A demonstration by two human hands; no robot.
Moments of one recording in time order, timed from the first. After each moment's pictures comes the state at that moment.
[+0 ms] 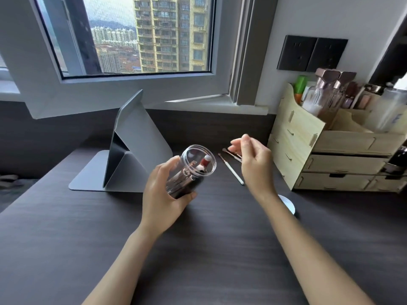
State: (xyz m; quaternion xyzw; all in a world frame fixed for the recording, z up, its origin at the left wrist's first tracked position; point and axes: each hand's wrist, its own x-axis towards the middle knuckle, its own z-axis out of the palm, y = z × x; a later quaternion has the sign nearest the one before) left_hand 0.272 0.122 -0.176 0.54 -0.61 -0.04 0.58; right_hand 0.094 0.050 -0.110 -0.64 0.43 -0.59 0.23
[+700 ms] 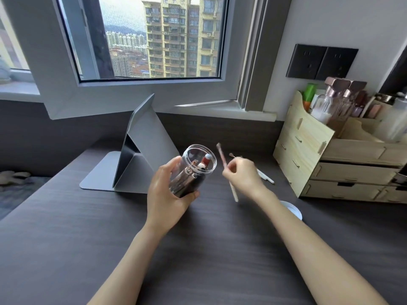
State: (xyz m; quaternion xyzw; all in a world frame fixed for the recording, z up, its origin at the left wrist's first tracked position) left_hand 0.277 0.122 -0.175 0.55 -0.57 -0.07 0.61; right_hand 0.108 0.013 -0.134 -0.76 0.56 -0.30 0.16
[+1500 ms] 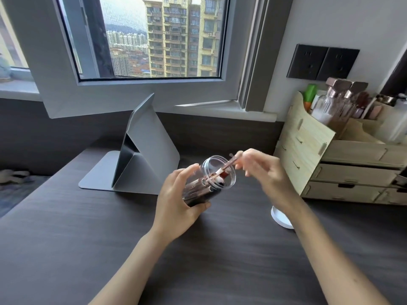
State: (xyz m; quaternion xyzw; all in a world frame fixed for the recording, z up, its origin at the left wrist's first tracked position) left_hand 0.261 0.128 -0.171 0.54 -0.64 -0.04 0.54; right_hand 0.069 0.072 -0.090 -0.77 0.28 -0.46 0.35
